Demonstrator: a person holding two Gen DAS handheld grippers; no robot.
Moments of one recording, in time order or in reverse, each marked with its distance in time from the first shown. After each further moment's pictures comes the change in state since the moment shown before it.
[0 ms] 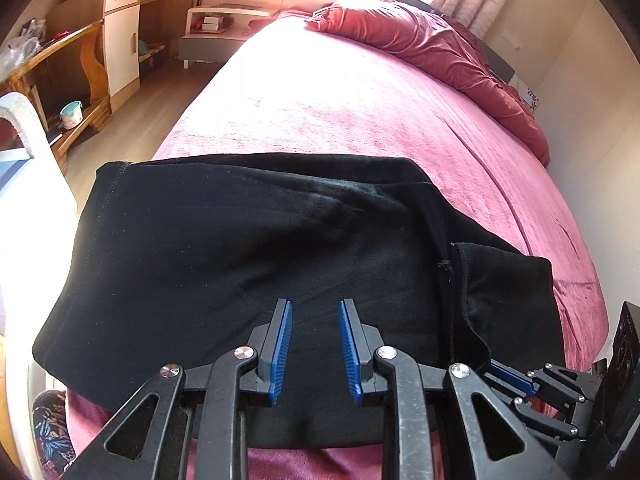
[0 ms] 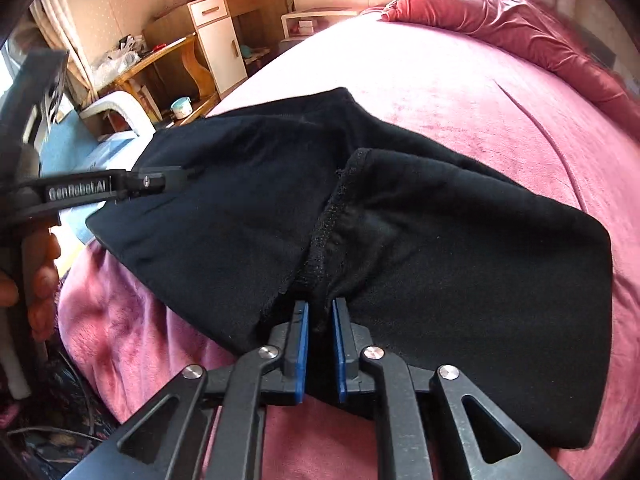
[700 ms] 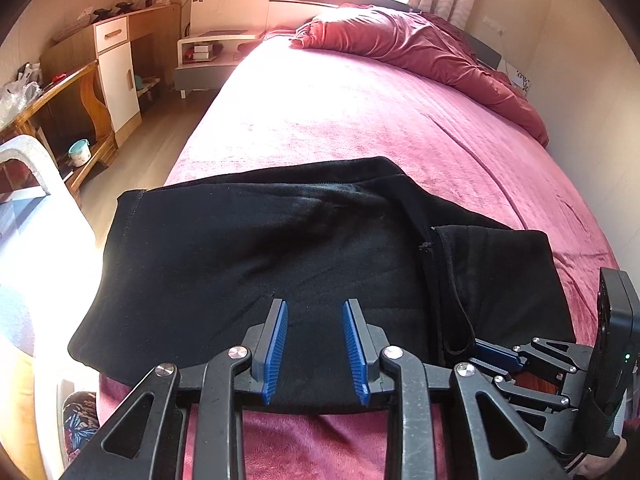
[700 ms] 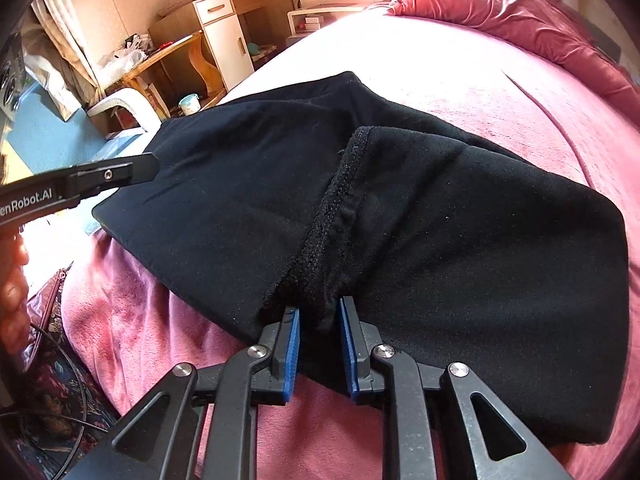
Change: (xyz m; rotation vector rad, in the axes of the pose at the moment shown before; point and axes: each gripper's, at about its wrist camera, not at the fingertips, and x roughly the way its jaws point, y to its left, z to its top) left arm -0.037 -0.022 -0.020 0.113 -0.058 0.071; right arm 0.010 0.000 -0.017 0.002 0.015 0.036
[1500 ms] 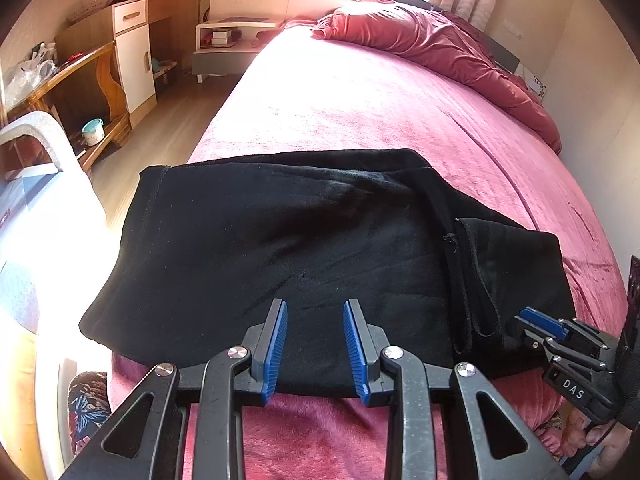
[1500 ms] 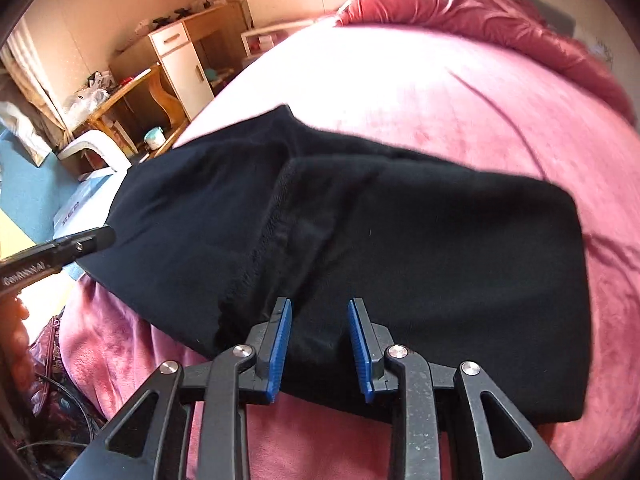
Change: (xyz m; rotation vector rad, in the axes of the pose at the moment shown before) left arm 0.001 0.021 -0.008 -0.071 0.042 0.019; right arm -0.027 -0.027 0.006 0.144 -0.028 -0.084
